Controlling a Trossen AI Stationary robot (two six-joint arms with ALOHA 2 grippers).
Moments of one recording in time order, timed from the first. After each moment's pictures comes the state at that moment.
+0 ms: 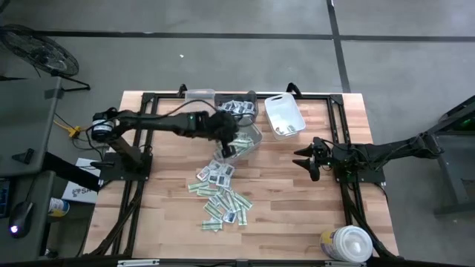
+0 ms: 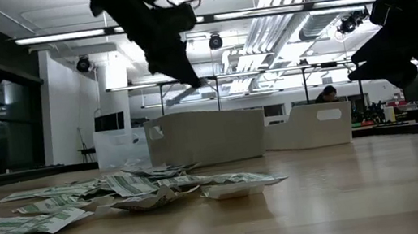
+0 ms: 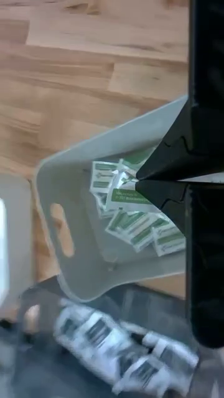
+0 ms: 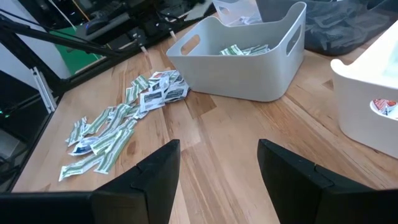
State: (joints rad) left arm 0.17 1.61 1.20 -0.40 -0.11 -0.07; right arm 0.12 0.33 0.05 -0.04 0.25 0.52
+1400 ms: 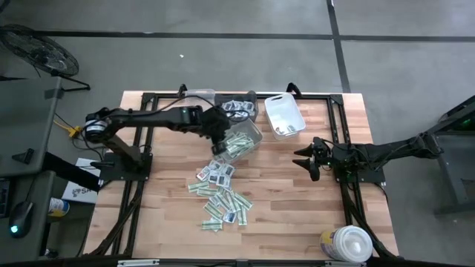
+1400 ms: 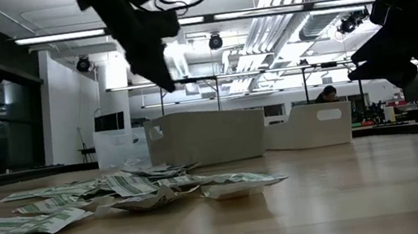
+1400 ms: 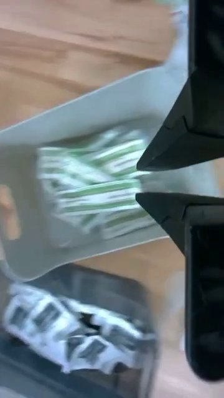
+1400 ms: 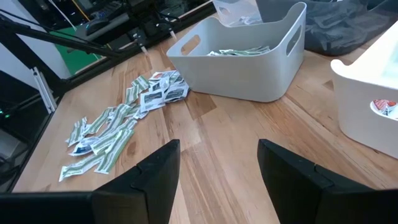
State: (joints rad) left arm 0.22 1.53 1.20 -0.62 -0.08 -0.05; right arm 0.12 0.33 0.05 -0.04 0.25 0.52
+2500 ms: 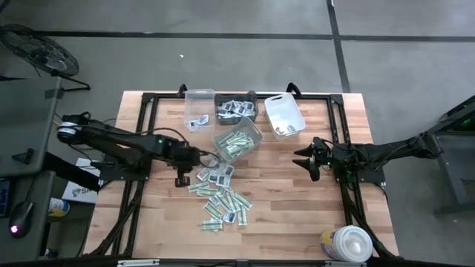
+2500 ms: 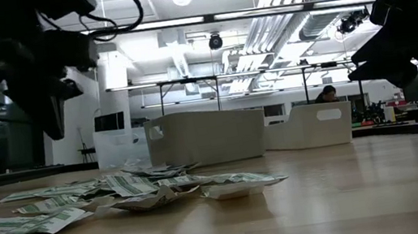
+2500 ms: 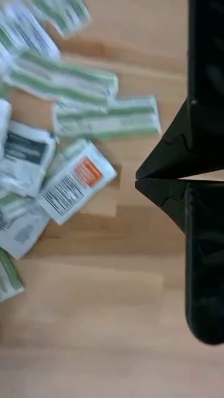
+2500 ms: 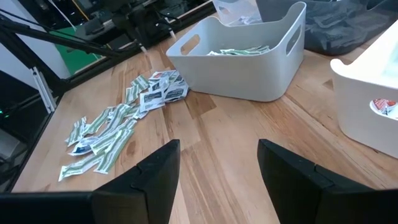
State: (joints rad) left arm -0.10 1.22 0.75 -0.74 -0.04 -0.23; right arm 0.12 0.33 0.05 -0.04 0.25 0.52
